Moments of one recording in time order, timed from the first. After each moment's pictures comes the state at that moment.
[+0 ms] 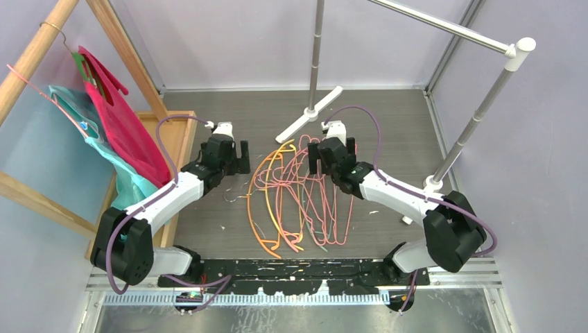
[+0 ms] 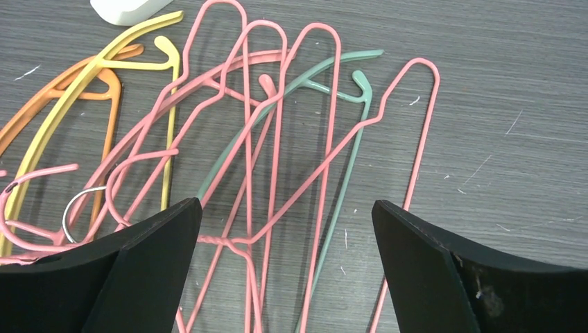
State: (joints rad) left arm -0.41 1.31 0.81 -0.21 -0.28 -0.33; right arm 0.69 1.41 0.88 -0.13 0.49 0.32
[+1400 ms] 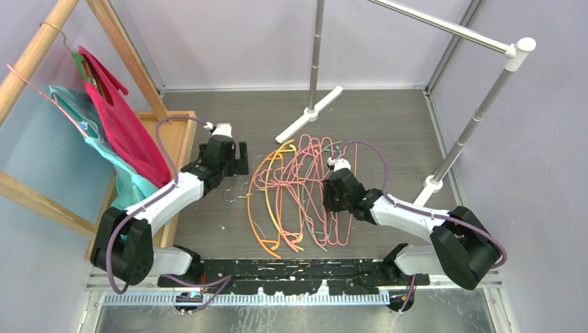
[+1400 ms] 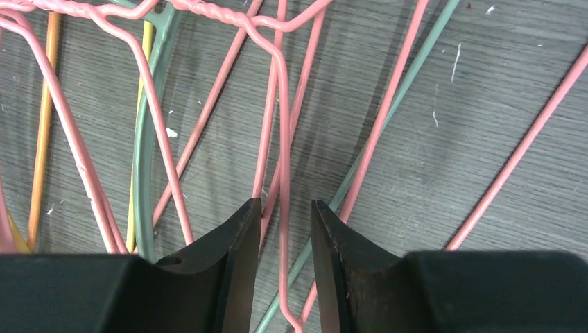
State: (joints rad) left arm -0.41 1.31 0.80 -0.22 -0.31 -0.33; right arm 0.70 1.26 0.53 -0.12 0.14 0.44
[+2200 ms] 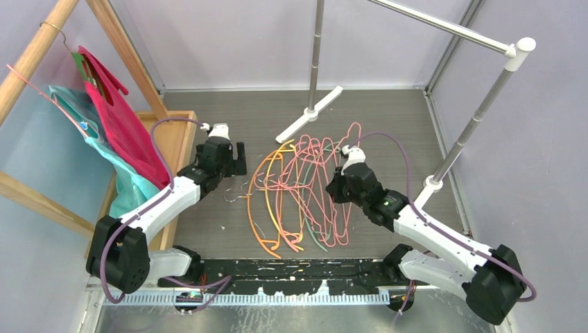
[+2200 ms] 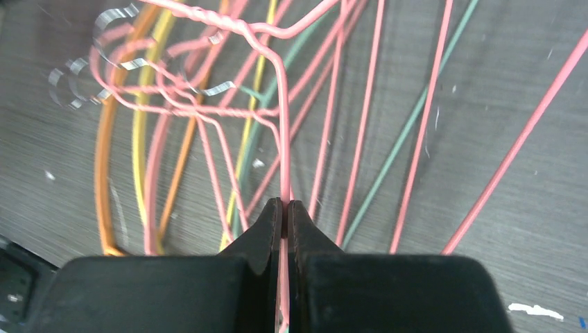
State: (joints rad) left arm -0.41 1.25 0.78 -0.23 -0.32 -0.33; right arm 0.70 0.98 0.59 -0.25 0.13 0.49
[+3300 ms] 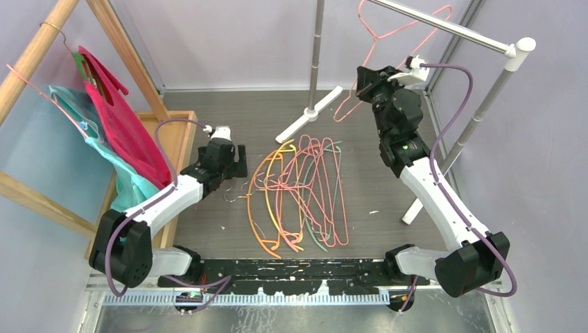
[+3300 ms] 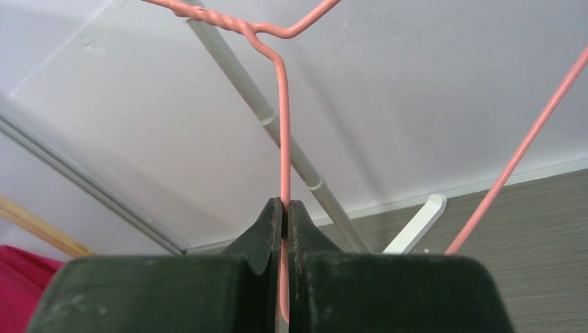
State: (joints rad) left arm -0.41 1.28 0.77 -0.22 -0.33 -0.33; right arm 0.35 1.22 1.19 0.24 0.26 0.50
